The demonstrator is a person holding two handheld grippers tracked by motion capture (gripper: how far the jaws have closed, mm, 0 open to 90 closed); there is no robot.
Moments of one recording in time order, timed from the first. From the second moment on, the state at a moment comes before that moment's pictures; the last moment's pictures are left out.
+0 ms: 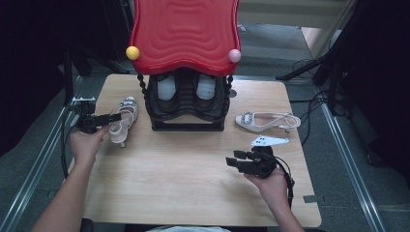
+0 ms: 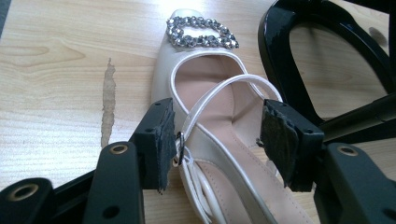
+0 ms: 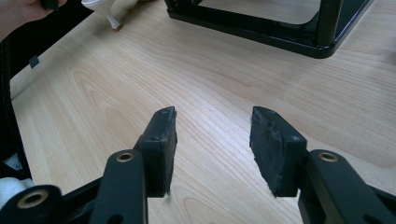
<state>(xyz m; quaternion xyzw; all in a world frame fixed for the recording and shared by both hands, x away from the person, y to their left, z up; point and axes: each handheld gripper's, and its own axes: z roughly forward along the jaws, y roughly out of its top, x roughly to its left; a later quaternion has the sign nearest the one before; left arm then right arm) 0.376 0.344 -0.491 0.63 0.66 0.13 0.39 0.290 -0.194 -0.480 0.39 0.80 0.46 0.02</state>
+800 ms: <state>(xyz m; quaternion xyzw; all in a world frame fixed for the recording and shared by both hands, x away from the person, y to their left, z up) 0.371 0.332 -0.514 0.60 0.69 0.18 0.36 0.289 -0.192 -0.480 0.39 0.80 0.45 0.02</state>
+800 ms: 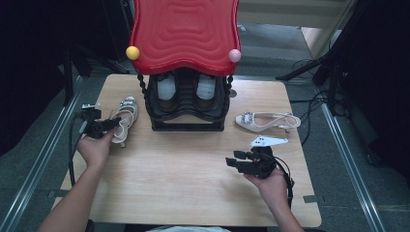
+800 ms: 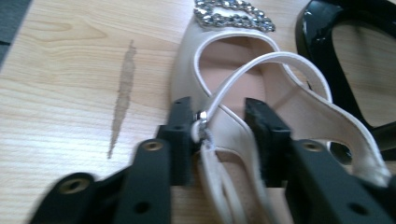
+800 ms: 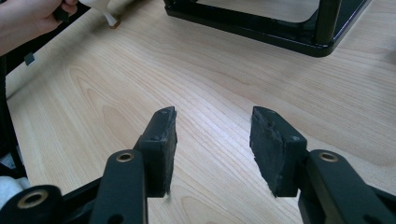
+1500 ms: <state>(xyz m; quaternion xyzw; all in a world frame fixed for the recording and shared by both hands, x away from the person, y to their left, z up) 0.364 0.358 -0.513 0.47 0.73 0.08 0.48 0.291 -0.192 -0.481 0.39 0.80 0.45 0.02</state>
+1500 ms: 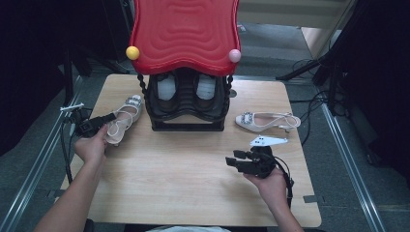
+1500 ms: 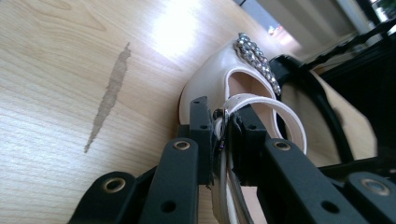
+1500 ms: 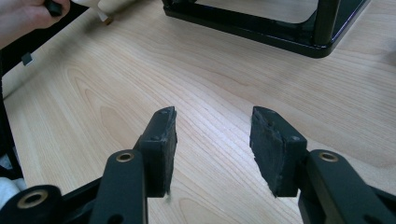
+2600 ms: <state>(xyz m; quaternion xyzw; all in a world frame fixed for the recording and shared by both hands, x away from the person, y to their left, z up) 0.393 0.361 -0.390 0.45 0.69 0.09 0.57 0.291 -0.191 -0.483 0.39 0.80 0.45 0.02</state>
